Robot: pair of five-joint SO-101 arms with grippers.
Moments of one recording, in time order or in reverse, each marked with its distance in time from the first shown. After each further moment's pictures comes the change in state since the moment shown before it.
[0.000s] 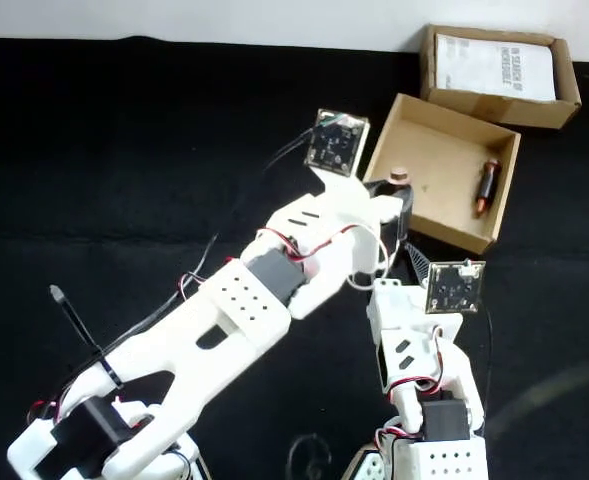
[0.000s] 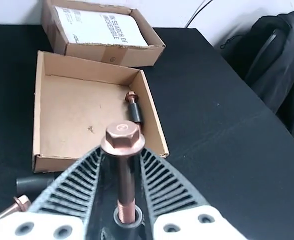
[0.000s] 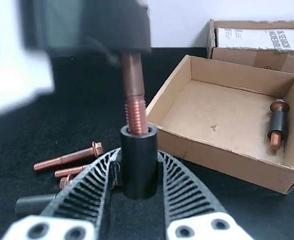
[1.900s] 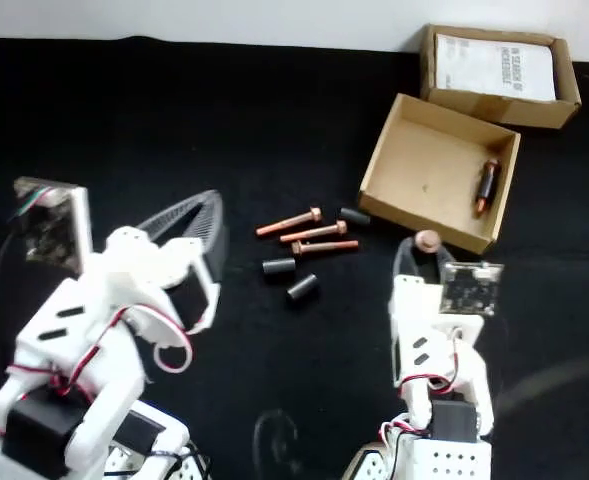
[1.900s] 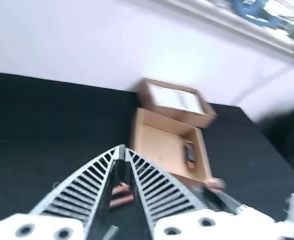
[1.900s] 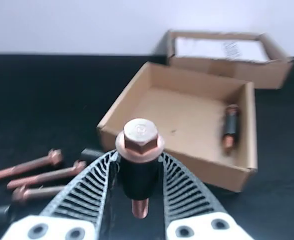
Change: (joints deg) left arm -25.1 -60.0 8.9 39.4 -1.0; right arm 8.9 -0.4 -2.3 -0.3 4.6
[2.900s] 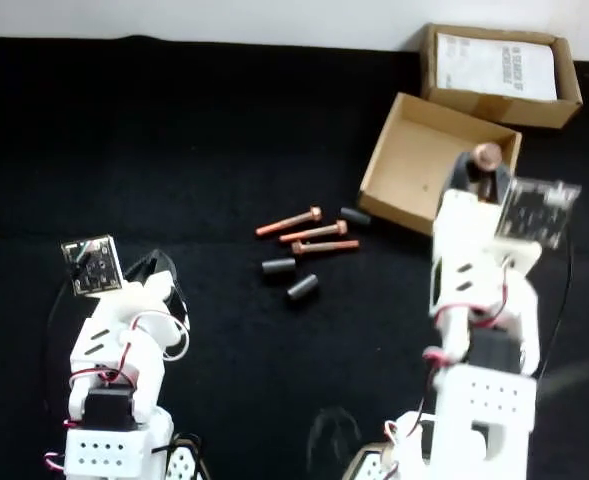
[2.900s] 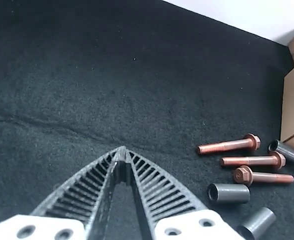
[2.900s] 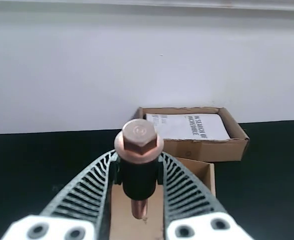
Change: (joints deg) left arm -19.3 -27.2 57.1 -16.4 -4.7; right arm 4.9 44.0 -35.3 -16.4 -0.2
